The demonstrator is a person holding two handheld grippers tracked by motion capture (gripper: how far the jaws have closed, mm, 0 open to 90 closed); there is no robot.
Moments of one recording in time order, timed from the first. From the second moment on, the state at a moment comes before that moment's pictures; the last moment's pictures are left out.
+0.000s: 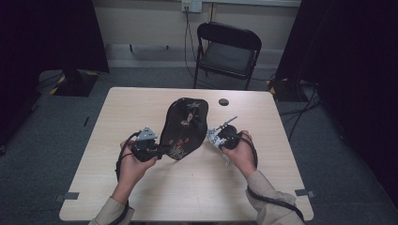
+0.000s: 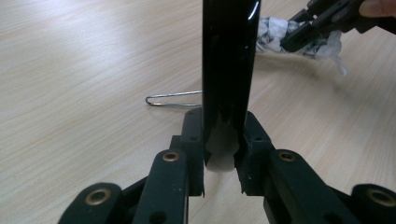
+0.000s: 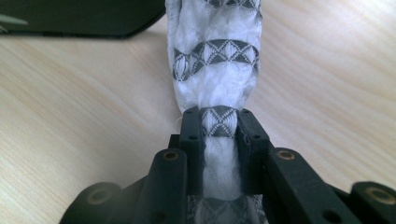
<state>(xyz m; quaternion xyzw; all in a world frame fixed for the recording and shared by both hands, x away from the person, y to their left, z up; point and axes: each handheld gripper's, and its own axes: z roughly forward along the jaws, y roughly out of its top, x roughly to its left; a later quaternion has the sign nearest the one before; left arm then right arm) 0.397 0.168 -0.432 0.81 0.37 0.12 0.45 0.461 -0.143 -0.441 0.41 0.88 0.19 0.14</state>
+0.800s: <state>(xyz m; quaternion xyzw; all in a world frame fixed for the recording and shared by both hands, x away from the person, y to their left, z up) 0.389 0.180 -0.435 0.80 0.40 0.13 0.42 0.447 -0.156 -0.451 0.41 0.88 0.19 0.15</state>
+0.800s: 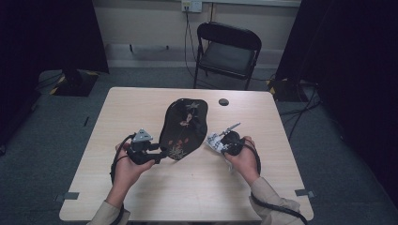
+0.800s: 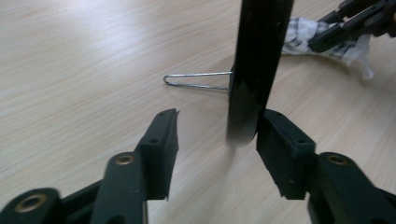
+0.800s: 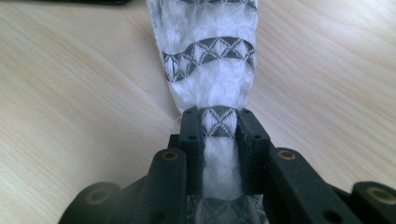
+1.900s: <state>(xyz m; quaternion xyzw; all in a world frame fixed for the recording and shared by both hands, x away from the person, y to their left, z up) 0.382 0.205 -0.444 0.81 0.43 0.13 0.38 0.423 -0.209 -0.437 0.41 0.85 0.30 0.16</state>
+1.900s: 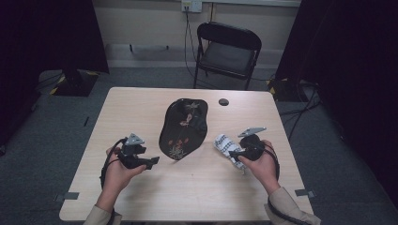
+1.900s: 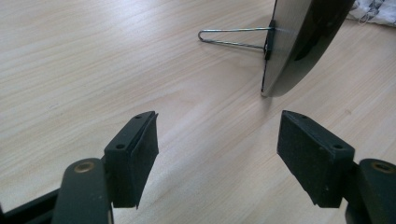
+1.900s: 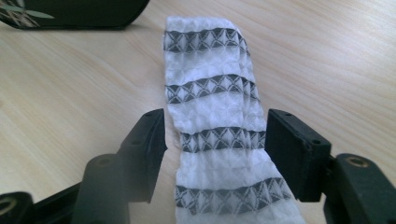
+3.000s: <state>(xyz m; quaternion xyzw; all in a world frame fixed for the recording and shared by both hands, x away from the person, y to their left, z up) 0.383 0.228 -0.445 0.81 0.43 0.15 0.37 0.389 -0.262 -0.444 0.44 0.82 0.33 0.14</state>
